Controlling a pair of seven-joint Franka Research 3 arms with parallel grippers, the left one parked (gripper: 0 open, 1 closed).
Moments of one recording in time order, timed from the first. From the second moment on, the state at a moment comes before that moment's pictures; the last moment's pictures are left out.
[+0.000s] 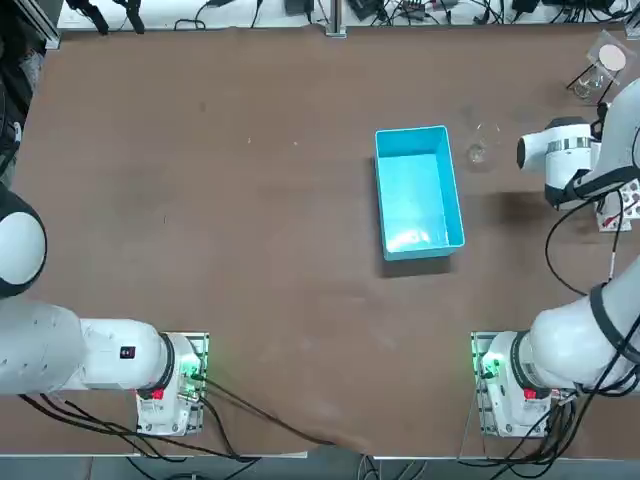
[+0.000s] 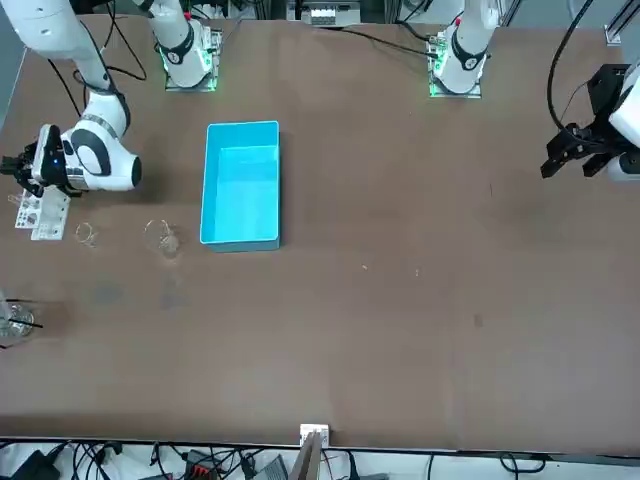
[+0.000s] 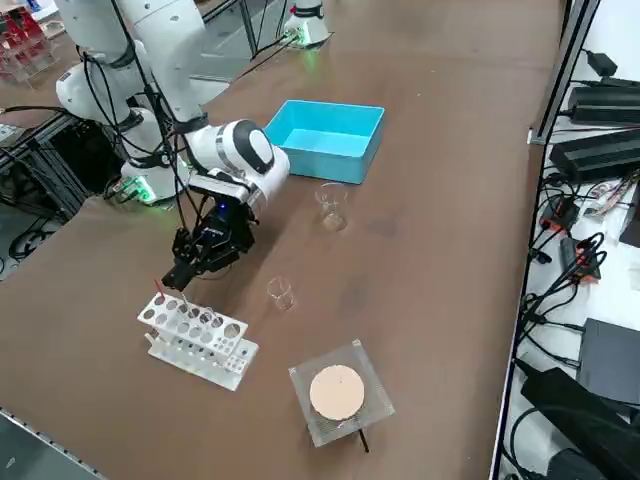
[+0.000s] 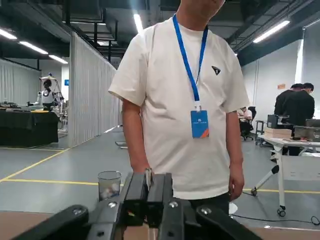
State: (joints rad) arm -0.15 0.36 -0.05 -2.37 -1.77 1.60 2.72
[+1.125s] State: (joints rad) arm 0.22 -0.01 -0.03 -2.14 -1.07 1.41 2.14
